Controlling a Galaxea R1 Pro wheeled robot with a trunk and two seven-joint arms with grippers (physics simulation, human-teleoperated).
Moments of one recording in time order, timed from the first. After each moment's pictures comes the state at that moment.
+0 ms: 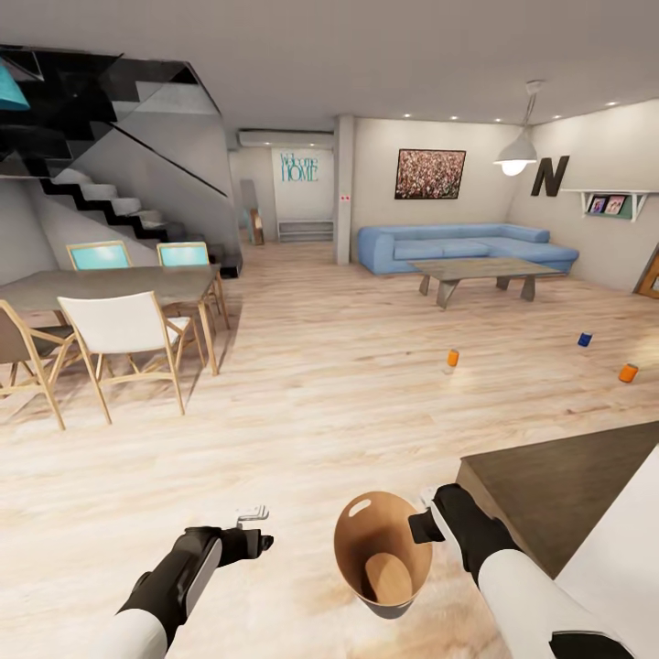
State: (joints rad) left arm -0.54 -0.03 0.01 -0.63 0.04 0.52 -0.15; right arm -0.72 0.04 -0.02 -0.50 0.18 0.76 0.08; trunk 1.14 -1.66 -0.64
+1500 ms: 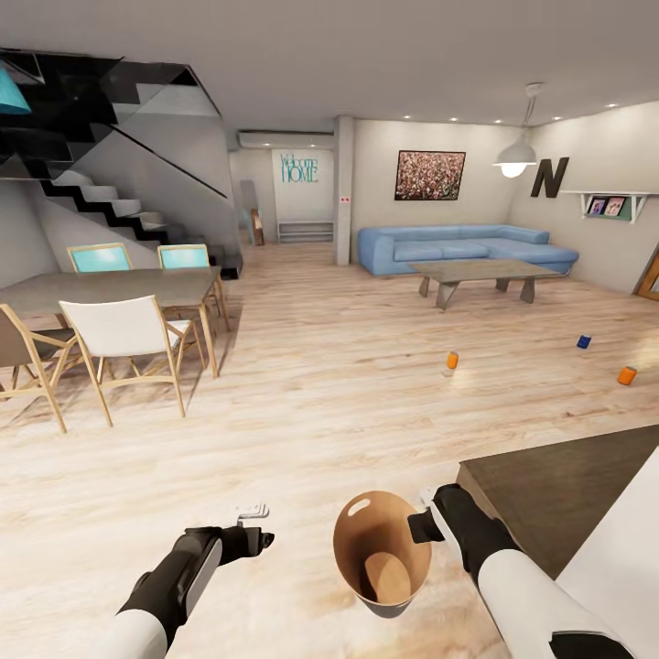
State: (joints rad) left arm -0.54 -0.03 0.00 -0.63 0.04 0.50 -0.15; right arm -0.72 0.04 -0.01 -0.50 0.18 0.76 0.09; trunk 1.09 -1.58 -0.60
